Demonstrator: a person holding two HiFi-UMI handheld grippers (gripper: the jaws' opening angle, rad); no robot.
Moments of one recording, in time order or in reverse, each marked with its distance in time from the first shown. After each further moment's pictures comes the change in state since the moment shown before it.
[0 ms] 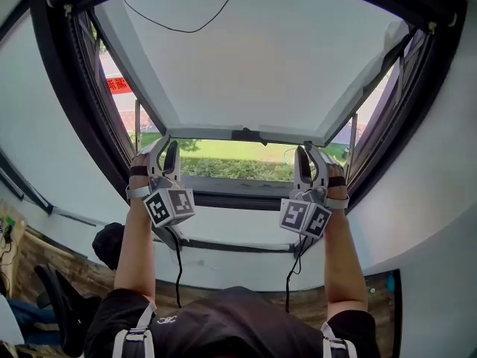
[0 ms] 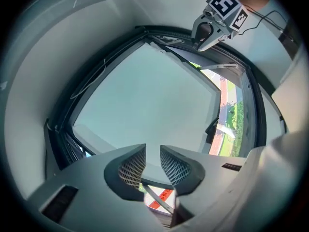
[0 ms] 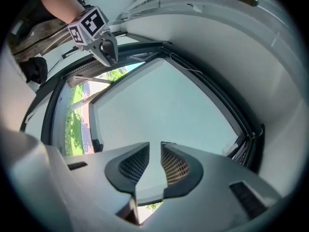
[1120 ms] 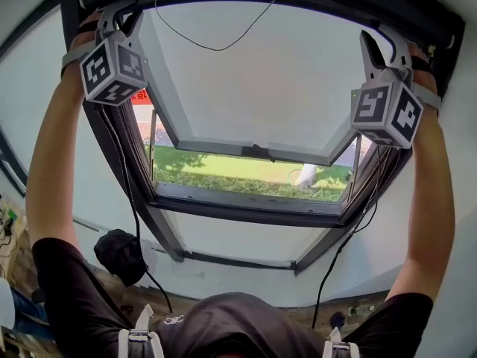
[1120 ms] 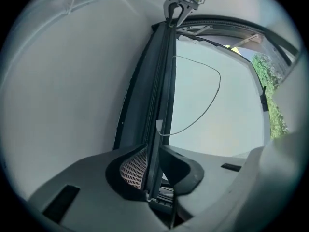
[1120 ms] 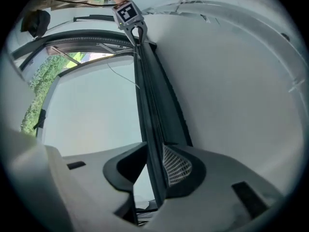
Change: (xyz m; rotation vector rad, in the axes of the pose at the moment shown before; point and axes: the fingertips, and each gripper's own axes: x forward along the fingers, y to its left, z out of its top) left arm 0.044 0.350 0.111 0.330 -0.067 0.307; right arm 0.053 -0.304 0.143 -0.378 -0.060 -0.269
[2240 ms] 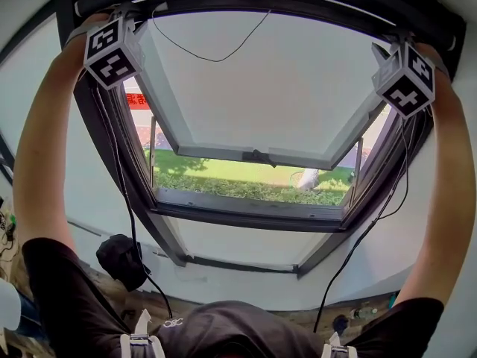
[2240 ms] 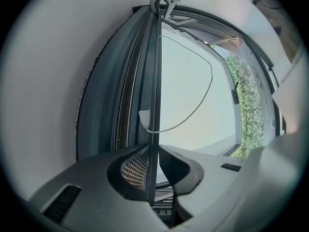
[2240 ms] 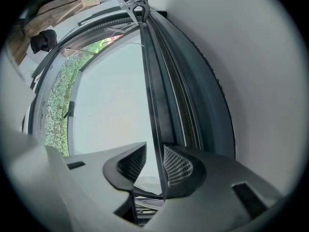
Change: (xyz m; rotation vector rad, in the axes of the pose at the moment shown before) left arm 0.045 -0.043 -0.019 0.134 0.109 -0.374; right arm 0.048 0.029 -0.072 -0.018 0.230 0.389
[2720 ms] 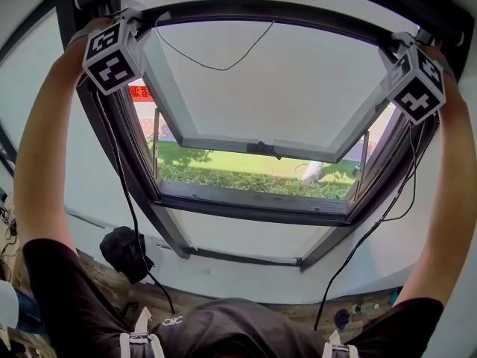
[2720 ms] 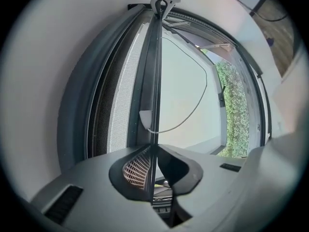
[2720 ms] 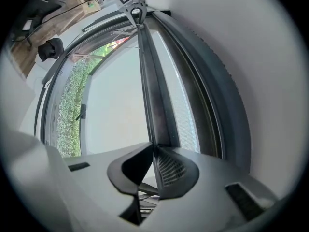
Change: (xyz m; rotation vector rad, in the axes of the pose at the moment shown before) left arm -0.006 -0.043 -0.001 -0.006 0.004 -0.155; right arm -0.003 0.031 -0.003 0.008 -0.006 0.120
